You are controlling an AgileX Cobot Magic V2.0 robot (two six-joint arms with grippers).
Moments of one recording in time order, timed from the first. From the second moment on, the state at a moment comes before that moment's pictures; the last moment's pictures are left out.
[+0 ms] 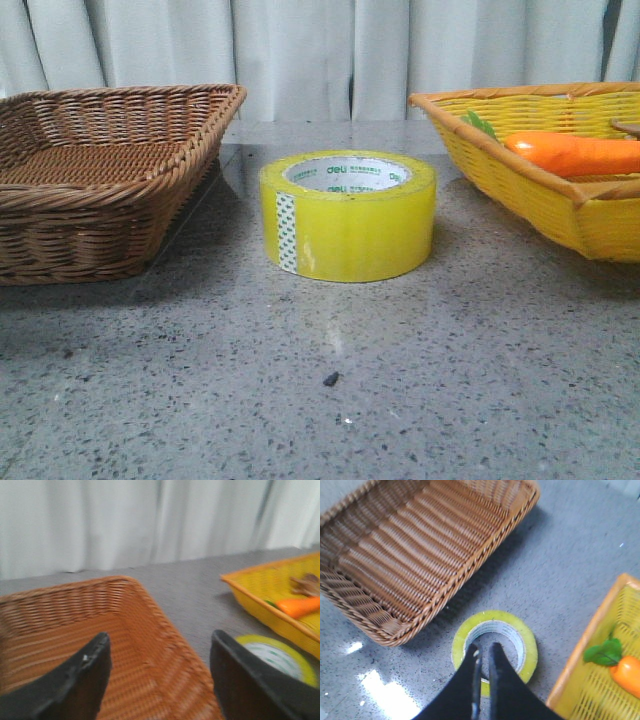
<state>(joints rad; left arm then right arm) -0.53 0.75 -0.59 -0.21 0.09 0.10 0.72 1.26 -1.55 -0.05 1.05 0.04</state>
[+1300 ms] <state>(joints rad) -0.92 1.78 -1.30 -0.08 0.54 0.16 0.72 0.90 -1.41 -0.05 1.10 0.04</state>
